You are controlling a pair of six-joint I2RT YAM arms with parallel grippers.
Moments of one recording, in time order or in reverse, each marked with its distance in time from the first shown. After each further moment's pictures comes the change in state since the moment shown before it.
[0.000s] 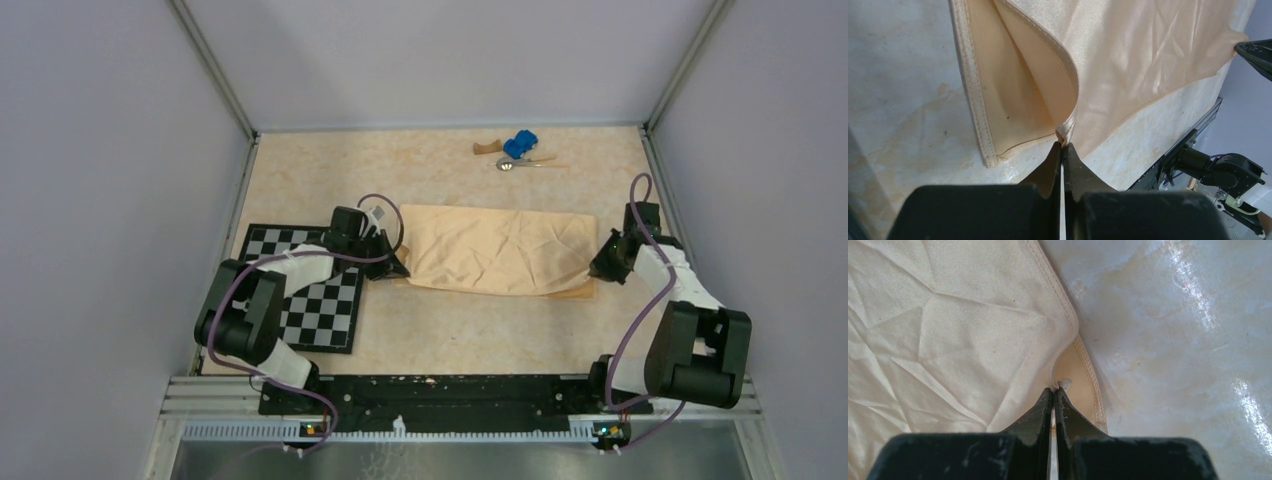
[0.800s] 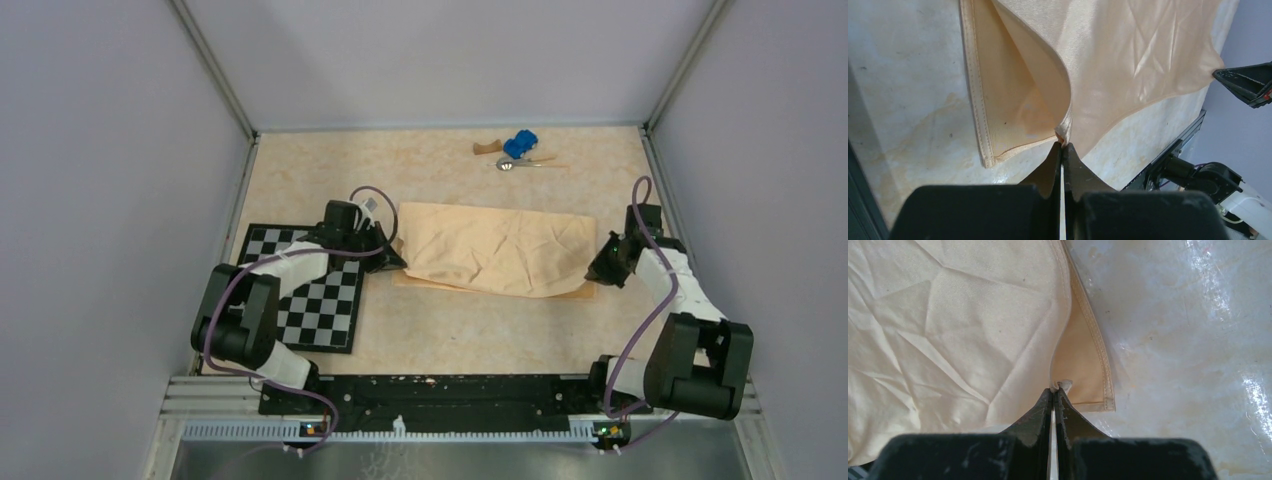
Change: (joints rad) left arm 0.037 -0.024 0.033 -0.010 -0.003 -0.033; right arm 0.000 -0.047 0.009 -0.076 -0.063 -0.001
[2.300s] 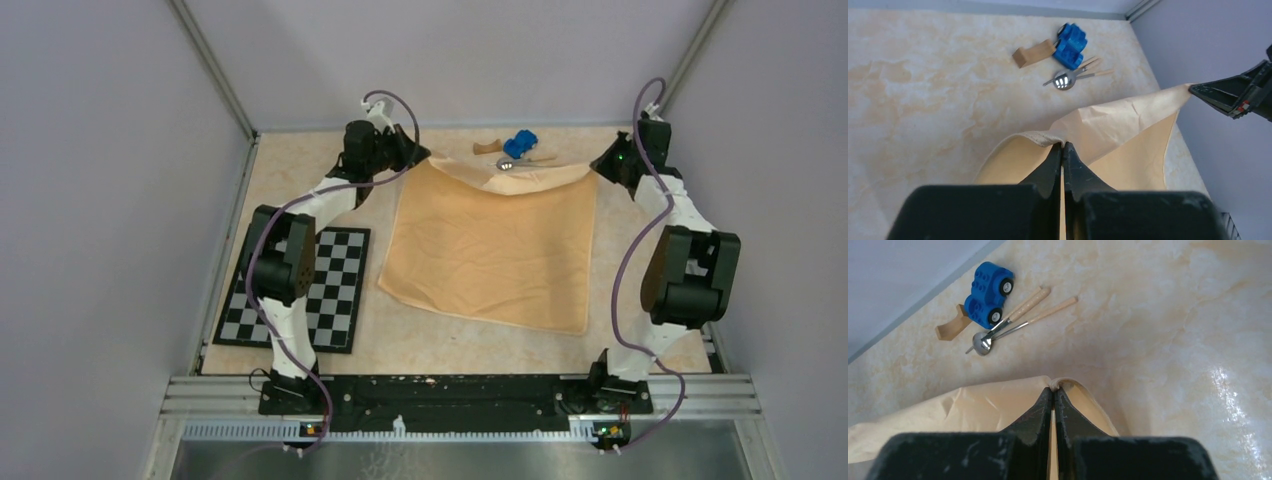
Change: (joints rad) left arm -0.012 0.465 0.651 0.406 -0.122 0.060; right arm 0.023 0.481 0.537 0.478 -0.050 -0.024
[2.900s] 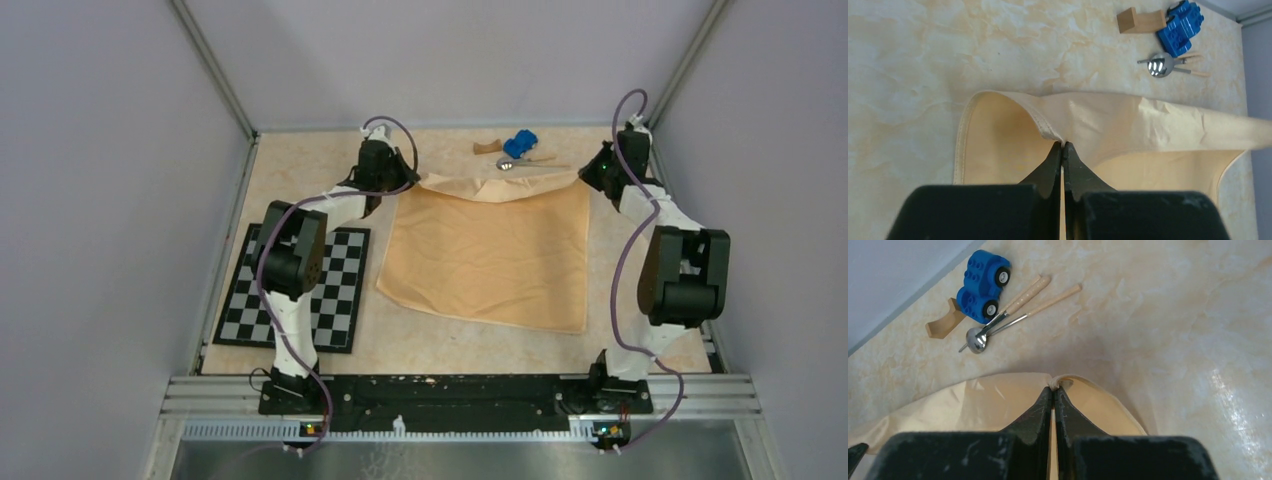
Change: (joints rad) left arm -0.046 0.026 -0.056 -0.114 -0.335 -0.044; right arm 0.075 -0.037 -0.127 0.119 0.108 0.053
